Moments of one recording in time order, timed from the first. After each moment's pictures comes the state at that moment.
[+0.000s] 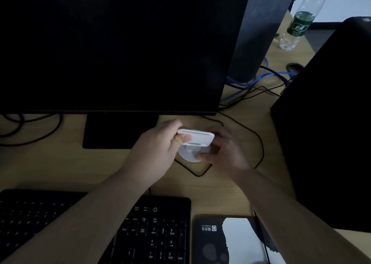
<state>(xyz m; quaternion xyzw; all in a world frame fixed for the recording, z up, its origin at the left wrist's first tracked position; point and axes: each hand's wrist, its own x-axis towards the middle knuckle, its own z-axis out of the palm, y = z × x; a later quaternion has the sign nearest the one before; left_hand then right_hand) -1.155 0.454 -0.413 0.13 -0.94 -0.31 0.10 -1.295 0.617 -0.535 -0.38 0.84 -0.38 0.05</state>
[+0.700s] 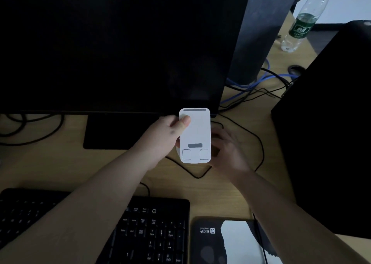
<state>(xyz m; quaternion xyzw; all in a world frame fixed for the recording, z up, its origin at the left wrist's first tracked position) -1.194 0.445 -0.421 0.30 -0.80 -0.52 -0.03 -1.297 0.619 -0.533 -0.38 0.86 -0.33 0.07</state>
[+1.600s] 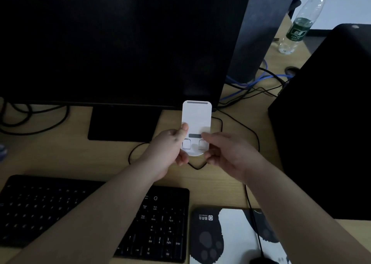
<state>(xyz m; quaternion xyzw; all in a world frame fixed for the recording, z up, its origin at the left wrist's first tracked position) -1.166 0.469 -0.445 0.35 -0.69 -0.63 -0.07 -1.256 0.618 -0.435 0.03 0.61 -0.64 0.46</state>
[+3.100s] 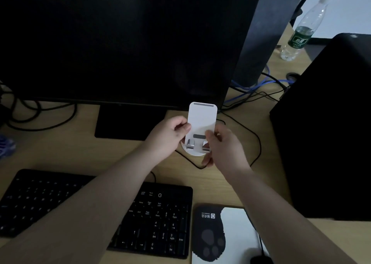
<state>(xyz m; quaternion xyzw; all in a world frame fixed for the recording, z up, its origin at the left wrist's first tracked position) -1.163 0.450 -0.420 0.25 -0.85 -0.47 0.00 -1.231 0.604 -0.434 -0.09 0.80 -0.53 0.26</state>
